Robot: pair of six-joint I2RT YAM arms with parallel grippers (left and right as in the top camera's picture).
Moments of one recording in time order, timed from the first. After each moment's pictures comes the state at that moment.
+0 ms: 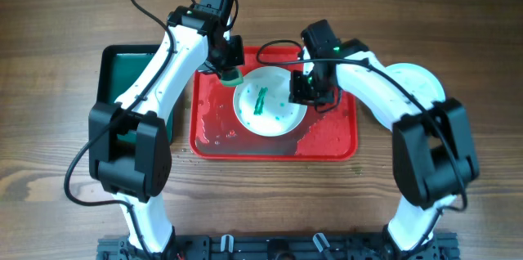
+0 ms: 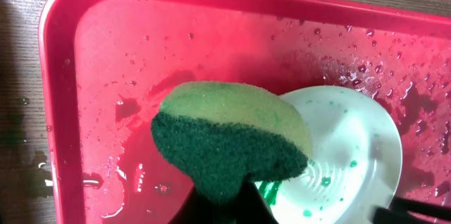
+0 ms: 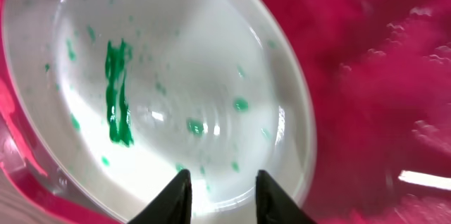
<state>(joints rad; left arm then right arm) -0.32 1.99 1.64 -0.97 0.10 -0.41 0.40 1.93 1.35 -0.81 -0.30 0.44</state>
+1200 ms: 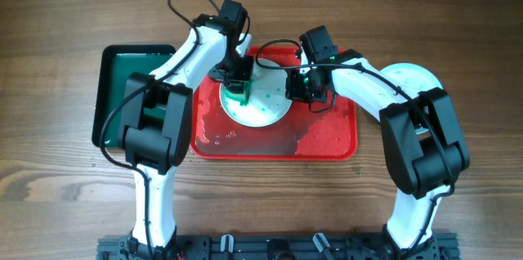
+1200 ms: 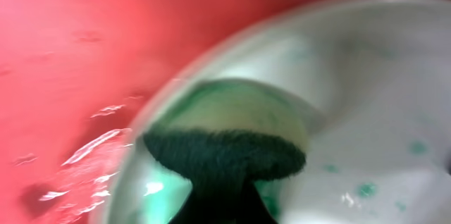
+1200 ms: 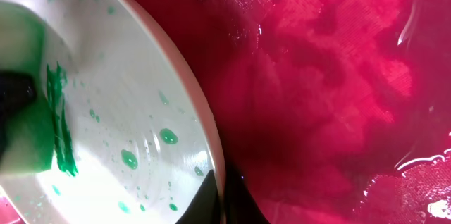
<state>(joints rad) -0.35 2.22 1.68 -0.95 0.16 -0.13 0.39 2.02 1.27 -0.53 -0.32 0.49</state>
